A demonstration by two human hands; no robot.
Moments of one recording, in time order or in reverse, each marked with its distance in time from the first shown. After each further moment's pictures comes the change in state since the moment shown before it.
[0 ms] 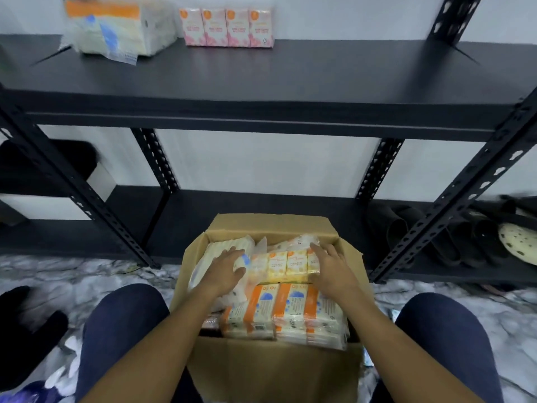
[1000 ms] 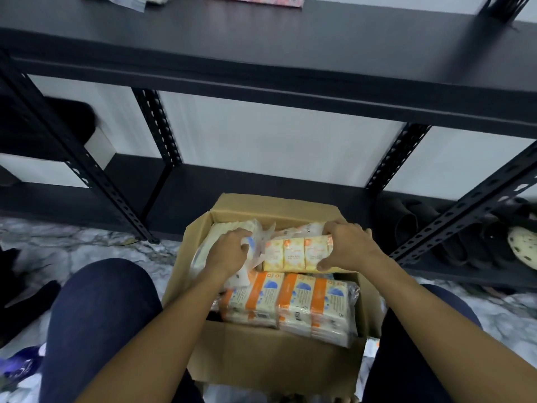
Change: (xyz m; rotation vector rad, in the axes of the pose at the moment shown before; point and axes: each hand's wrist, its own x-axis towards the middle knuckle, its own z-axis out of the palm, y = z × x) left_hand 0.012 0.001 0.004 -0.074 0.239 -0.007; right_hand 0.023 -0.018 -0.049 -0.302 -0.091 -0.112
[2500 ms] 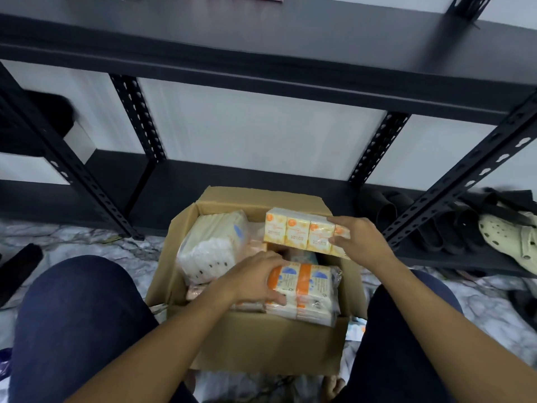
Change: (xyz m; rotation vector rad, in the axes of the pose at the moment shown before) left_hand -0.061 0.047 0.033 0.065 -0.484 0.459; right_hand -0.025 0.064 0.025 0.384 0.243 0.017
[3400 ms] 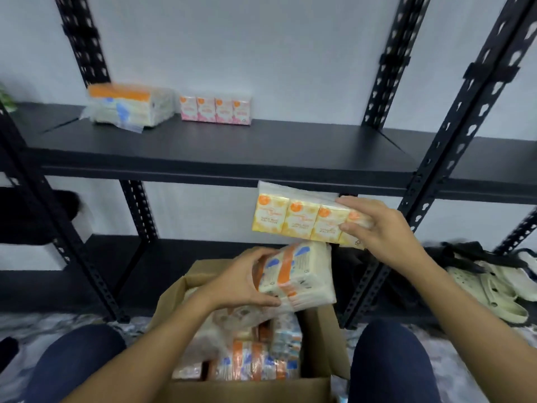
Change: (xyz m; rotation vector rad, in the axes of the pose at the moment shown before) left_hand -0.028 0.094 -0.122 -0.197 0.315 0.192; right_hand -0.085 -0.083 -0.190 0.157 0.446 -0.392
